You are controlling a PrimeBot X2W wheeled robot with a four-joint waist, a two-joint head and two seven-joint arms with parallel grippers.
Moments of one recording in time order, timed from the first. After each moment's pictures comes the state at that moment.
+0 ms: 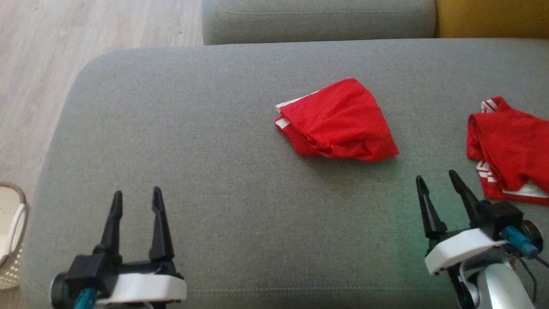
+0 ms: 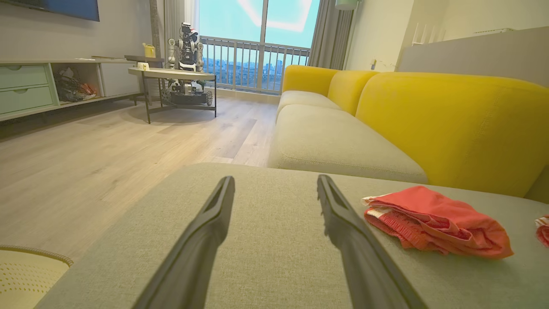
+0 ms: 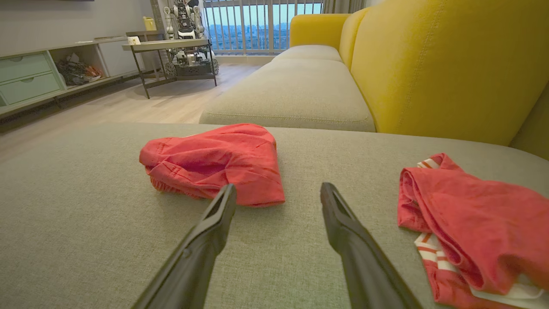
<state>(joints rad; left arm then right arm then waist) 0.17 0.05 -0.16 -0.13 -0.17 0.14 -0.26 -0.09 -0.05 -0.10 0.31 0.03 0.13 -0.25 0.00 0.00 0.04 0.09</state>
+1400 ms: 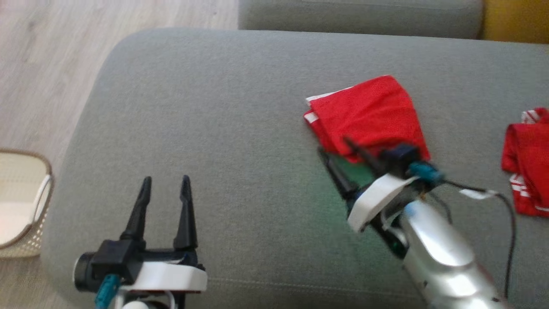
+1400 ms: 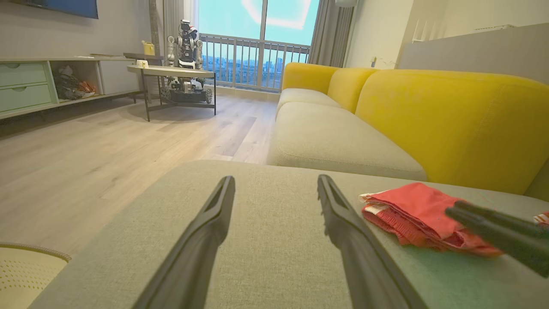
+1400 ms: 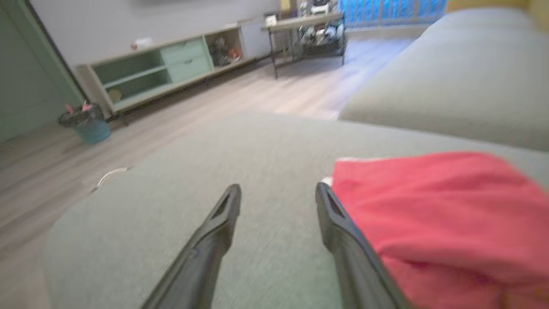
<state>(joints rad) 0.10 0.05 -0.26 -0.10 -0.16 0.14 -0.26 -0.50 -0.06 0.42 0.71 0.33 0.13 -0.25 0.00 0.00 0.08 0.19</state>
